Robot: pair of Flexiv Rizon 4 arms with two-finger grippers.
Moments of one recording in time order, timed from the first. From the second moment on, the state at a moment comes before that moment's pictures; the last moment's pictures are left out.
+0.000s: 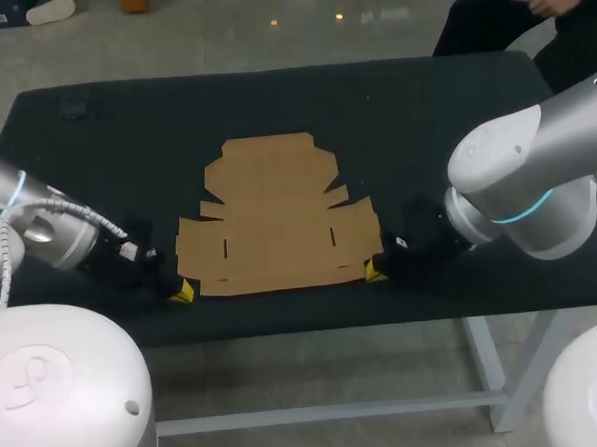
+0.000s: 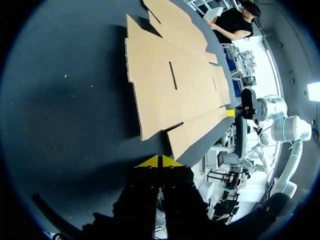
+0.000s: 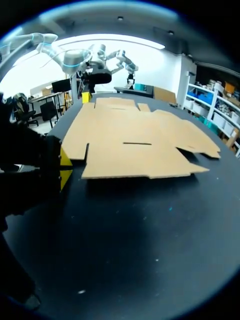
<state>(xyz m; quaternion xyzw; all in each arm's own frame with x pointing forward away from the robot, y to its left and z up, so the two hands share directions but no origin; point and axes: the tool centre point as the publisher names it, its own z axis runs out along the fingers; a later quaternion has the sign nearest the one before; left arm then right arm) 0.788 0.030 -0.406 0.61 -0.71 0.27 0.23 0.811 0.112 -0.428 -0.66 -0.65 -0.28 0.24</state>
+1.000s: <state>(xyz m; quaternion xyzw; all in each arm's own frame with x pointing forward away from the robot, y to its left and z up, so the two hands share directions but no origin) 0.793 0.021 -0.410 0.59 -0.72 0.26 0.25 0.810 0.122 -0.421 -0.65 -0.65 -0.30 0.25</state>
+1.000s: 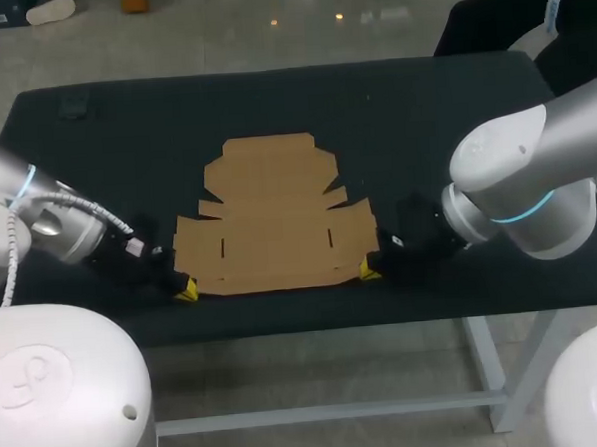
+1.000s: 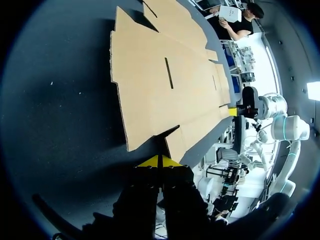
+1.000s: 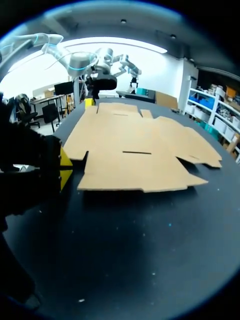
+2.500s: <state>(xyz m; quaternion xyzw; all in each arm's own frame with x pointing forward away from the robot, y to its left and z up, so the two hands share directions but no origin) 0.795 -0.016 -0.399 0.57 -0.77 0.22 0.18 0.822 0.136 -0.406 -0.64 -0.66 -0.30 0.24</state>
